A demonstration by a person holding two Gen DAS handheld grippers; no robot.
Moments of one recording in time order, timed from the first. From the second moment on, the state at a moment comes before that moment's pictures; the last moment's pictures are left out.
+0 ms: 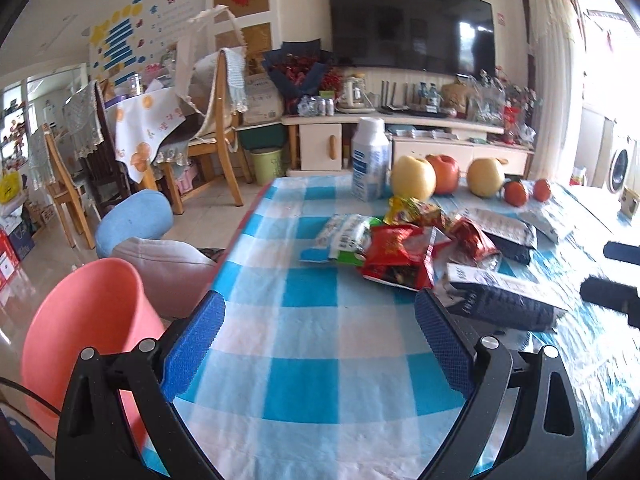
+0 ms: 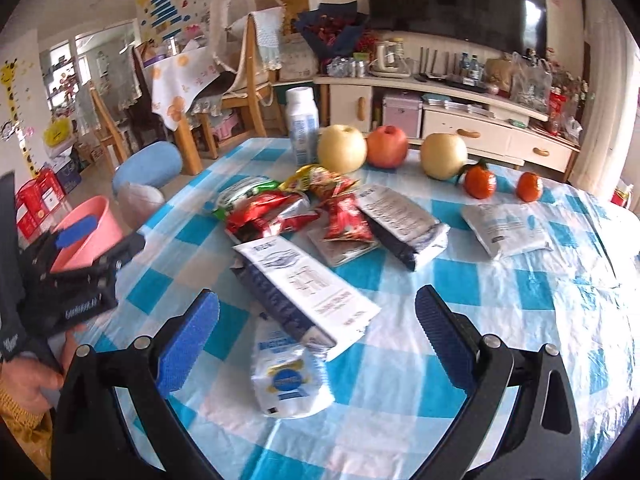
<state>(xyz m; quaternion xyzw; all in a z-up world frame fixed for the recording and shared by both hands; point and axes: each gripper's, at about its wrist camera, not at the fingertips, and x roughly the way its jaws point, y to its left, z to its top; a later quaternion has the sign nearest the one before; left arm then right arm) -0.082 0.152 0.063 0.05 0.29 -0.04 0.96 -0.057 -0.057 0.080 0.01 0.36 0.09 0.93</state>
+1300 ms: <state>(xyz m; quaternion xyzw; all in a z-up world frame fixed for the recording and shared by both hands) -0.093 0.006 0.000 0.04 0.46 -0.11 0.88 0.035 -0.205 0.042 0.14 0.41 0.05 0.90</state>
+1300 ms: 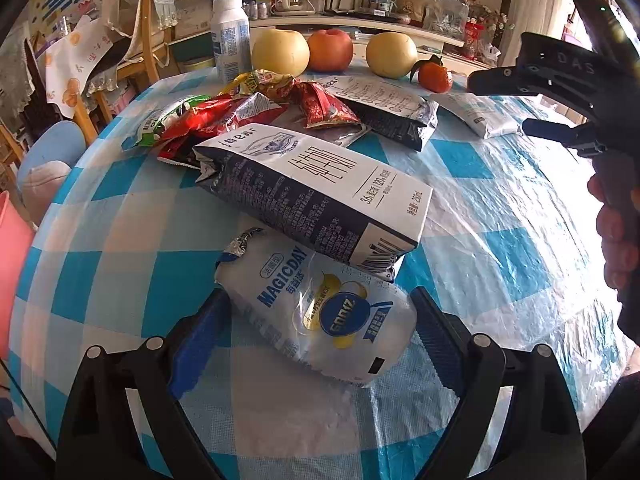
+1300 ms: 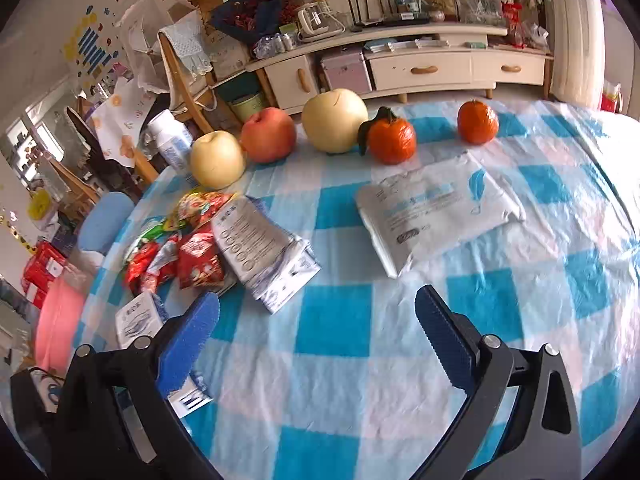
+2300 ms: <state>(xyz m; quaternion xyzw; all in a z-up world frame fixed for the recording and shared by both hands) -0.083 0.048 0.001 0.03 0.45 -0.10 0.88 0.036 -0.090 0.032 0.16 0.44 0.27 0.84</state>
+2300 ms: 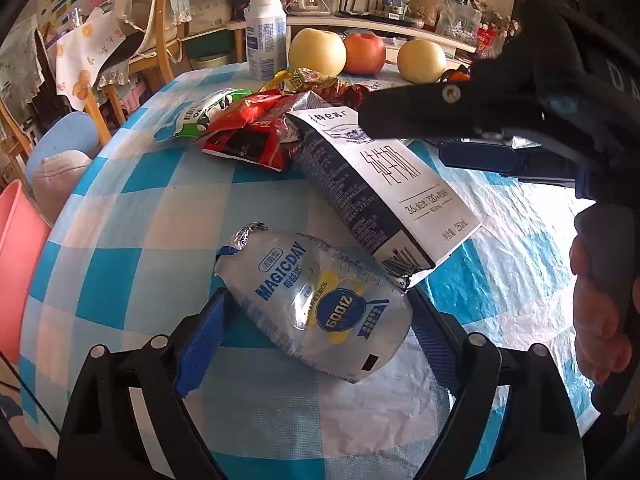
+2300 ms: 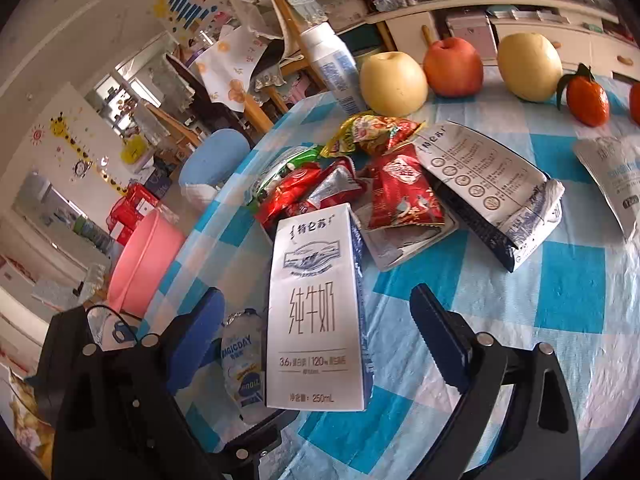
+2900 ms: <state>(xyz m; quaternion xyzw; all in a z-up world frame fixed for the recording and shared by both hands) -0.079 0.066 0.003 -0.01 0.45 -0.12 0.88 0.028 -0.078 0.025 0.11 0.45 0.26 0.85</state>
